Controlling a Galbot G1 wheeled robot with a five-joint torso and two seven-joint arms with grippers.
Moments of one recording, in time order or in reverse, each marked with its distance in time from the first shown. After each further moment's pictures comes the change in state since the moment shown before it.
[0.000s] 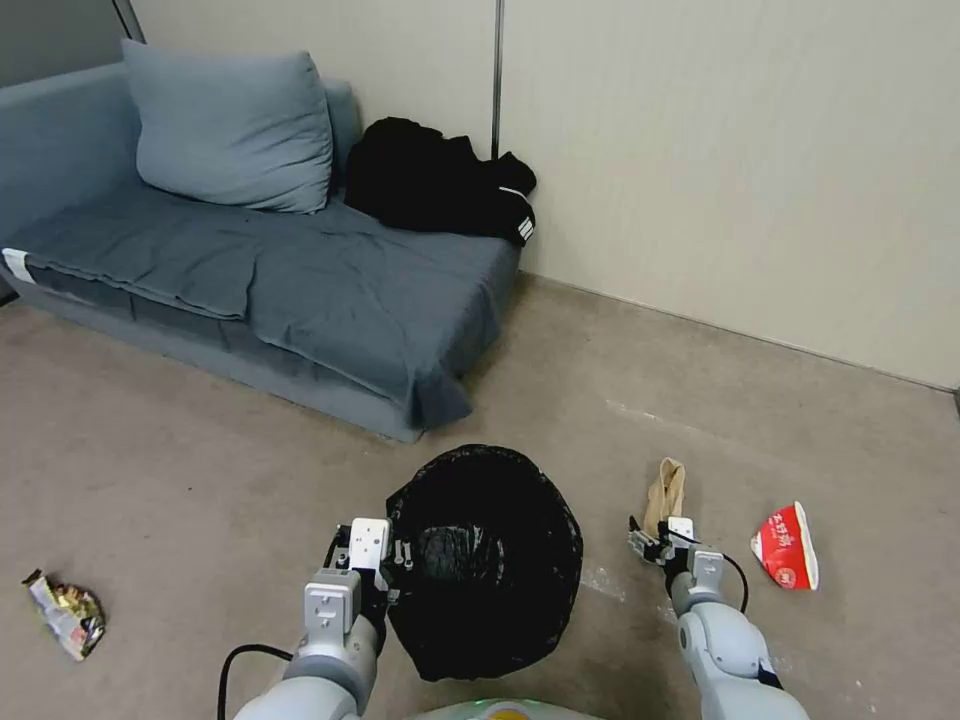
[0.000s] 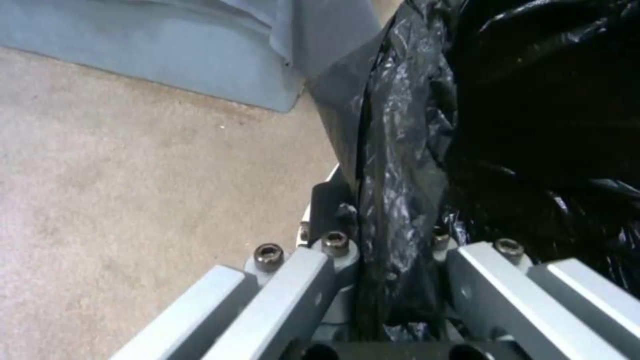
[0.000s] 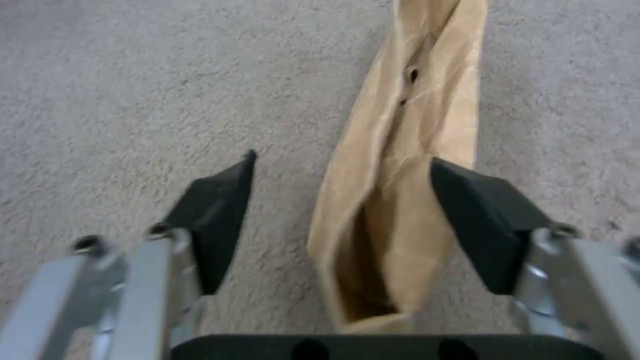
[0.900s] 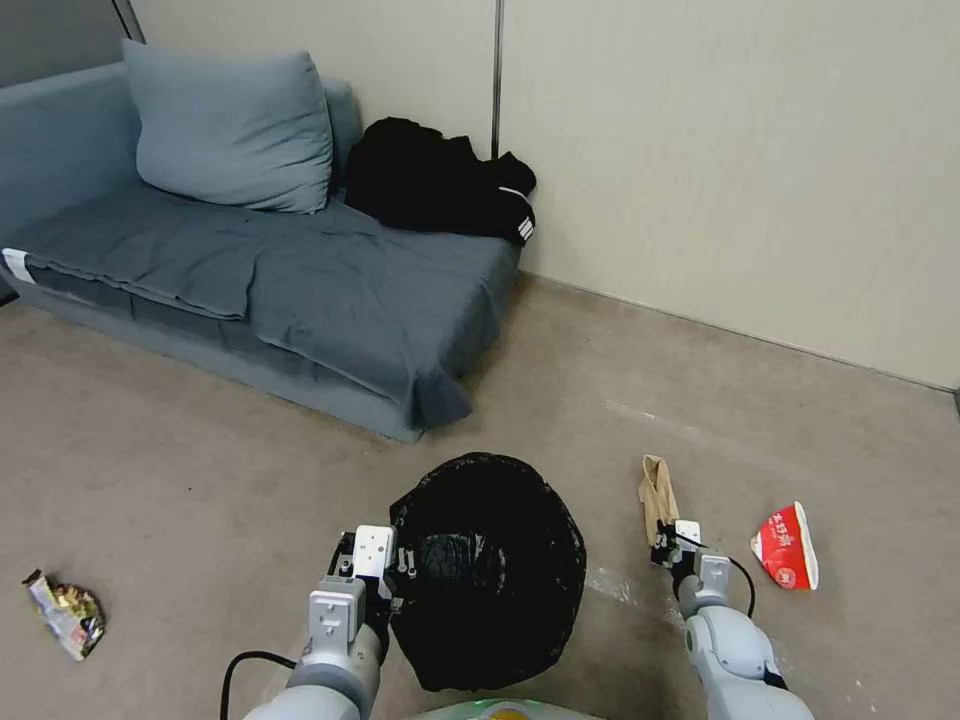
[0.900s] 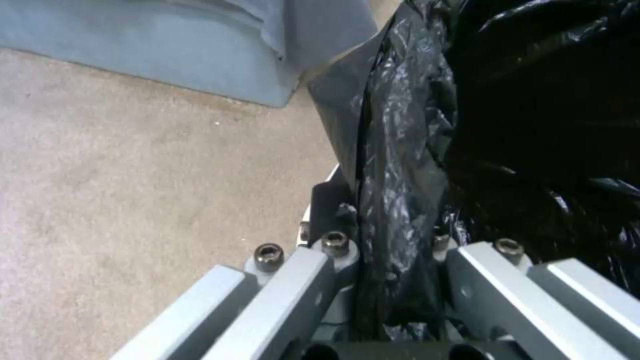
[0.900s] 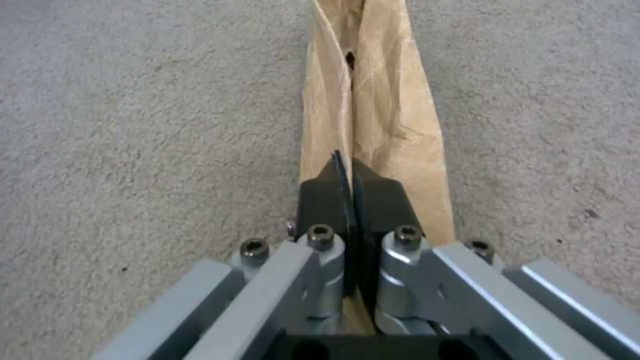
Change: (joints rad) left arm 0.012 0.006 0.014 0.001 0.010 -0.005 0.000; right arm 0.004 -0.012 0.006 -0.040 -0.002 0.036 -0.002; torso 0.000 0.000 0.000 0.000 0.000
